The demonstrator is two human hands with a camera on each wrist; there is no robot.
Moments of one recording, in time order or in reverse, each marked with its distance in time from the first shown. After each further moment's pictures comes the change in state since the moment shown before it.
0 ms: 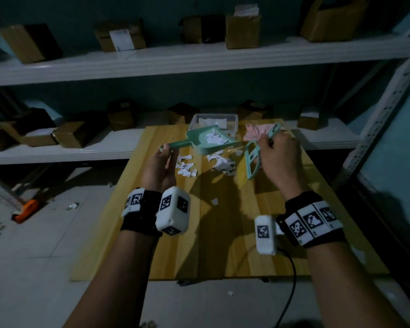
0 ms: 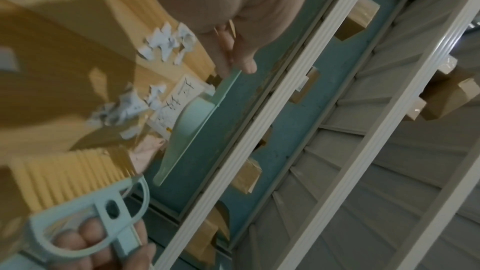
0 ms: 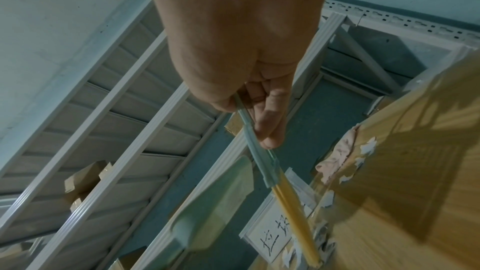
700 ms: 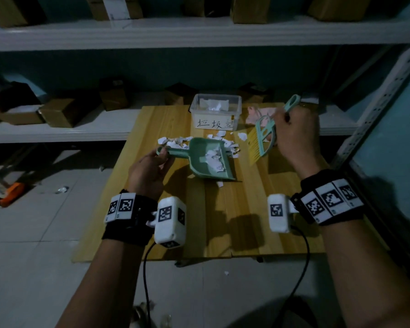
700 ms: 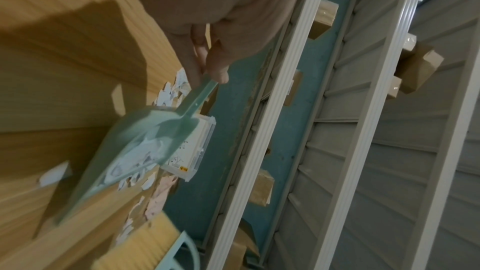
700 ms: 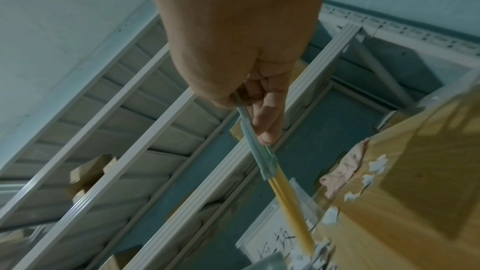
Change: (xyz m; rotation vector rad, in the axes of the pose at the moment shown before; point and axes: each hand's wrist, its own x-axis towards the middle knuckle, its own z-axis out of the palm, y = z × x) left_hand 0.013 0.025 -0.065 0.364 0.022 -0.122; right_hand 0.002 -0.004 -0.004 -0.060 0.023 -0.047
